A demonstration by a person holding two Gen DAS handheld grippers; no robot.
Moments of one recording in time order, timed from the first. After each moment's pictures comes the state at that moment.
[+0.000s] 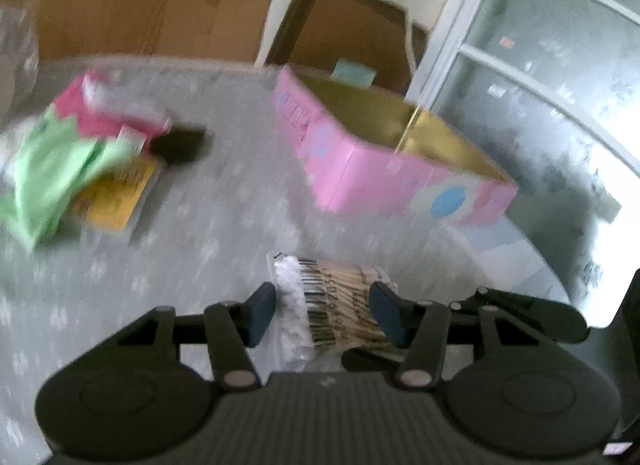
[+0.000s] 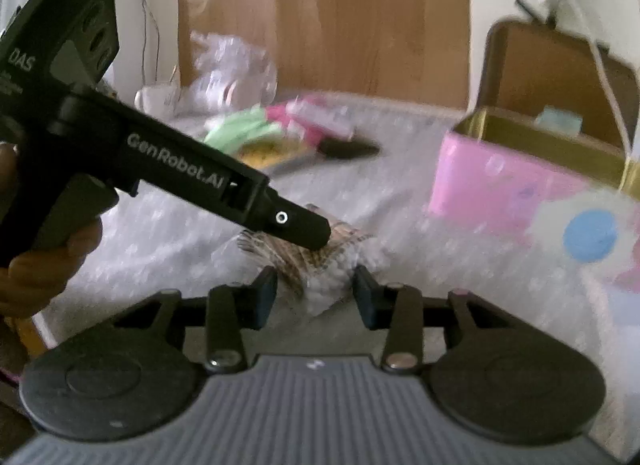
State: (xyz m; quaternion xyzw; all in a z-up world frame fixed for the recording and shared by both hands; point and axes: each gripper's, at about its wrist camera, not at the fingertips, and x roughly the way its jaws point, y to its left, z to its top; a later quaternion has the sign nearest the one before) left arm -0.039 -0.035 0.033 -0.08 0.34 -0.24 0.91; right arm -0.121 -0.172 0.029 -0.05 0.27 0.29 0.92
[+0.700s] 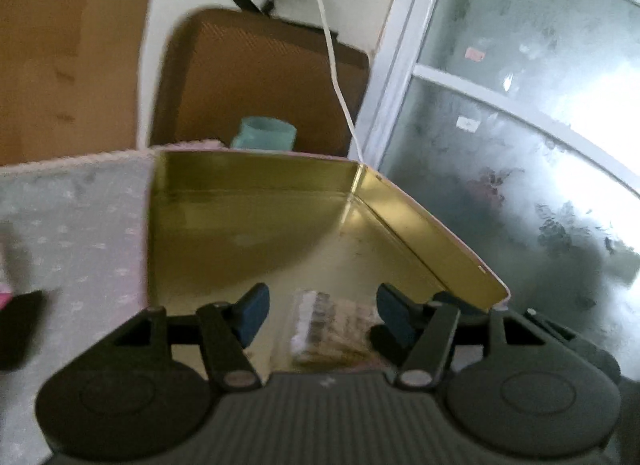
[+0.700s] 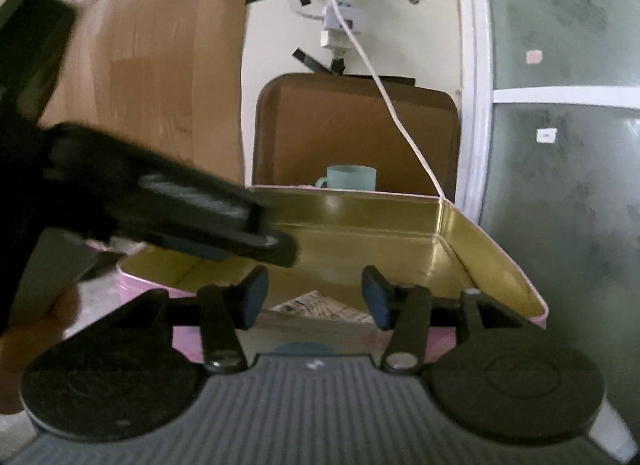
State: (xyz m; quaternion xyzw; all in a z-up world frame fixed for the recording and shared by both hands) left arm 0.076 -0.161 0.074 -0.05 0.28 -0.27 0.92; right arm -0.037 -0.270 0.055 -0.01 0.17 0.04 0.98
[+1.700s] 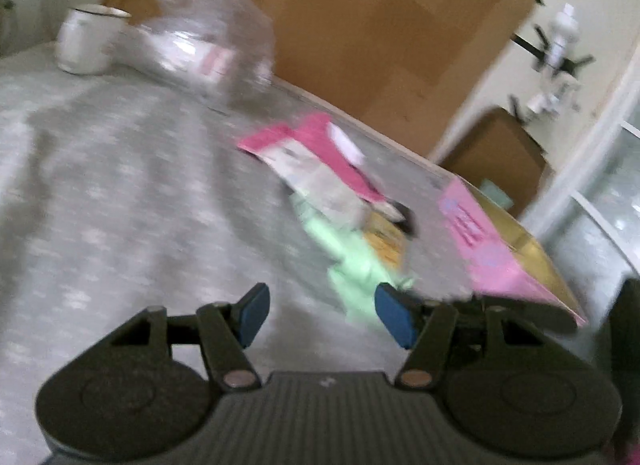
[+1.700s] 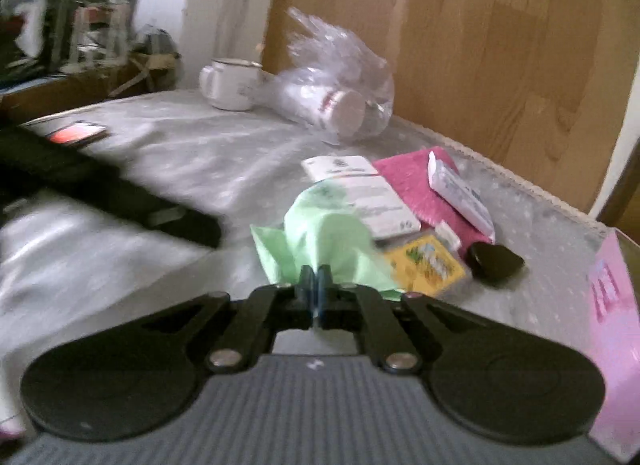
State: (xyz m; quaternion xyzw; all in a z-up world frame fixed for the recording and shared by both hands) left arm -0.089 0.149 0.024 -0.25 0.31 -0.07 0.92; right arm -0.065 -0.018 0.052 -0.16 0.24 0.37 0.88
